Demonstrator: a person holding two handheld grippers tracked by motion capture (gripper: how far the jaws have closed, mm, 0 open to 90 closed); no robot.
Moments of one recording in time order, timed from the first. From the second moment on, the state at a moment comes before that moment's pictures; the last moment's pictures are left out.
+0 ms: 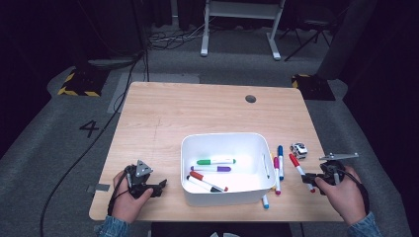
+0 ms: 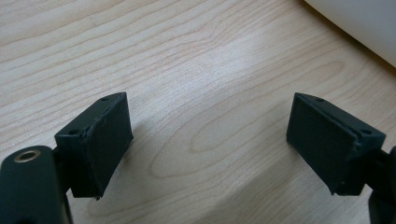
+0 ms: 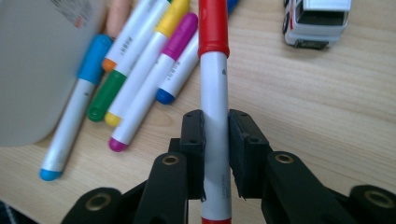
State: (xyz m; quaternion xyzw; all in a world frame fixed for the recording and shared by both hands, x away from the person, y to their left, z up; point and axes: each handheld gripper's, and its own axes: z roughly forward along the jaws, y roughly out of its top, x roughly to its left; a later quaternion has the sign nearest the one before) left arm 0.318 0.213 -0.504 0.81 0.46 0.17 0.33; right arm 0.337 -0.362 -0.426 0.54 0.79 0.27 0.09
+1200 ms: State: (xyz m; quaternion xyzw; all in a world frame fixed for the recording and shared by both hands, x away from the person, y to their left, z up) left arm 0.314 0.213 -0.505 0.81 0.46 0.17 0.33; right arm 0.357 -0.226 -0.308 0.35 0.87 0.33 0.04
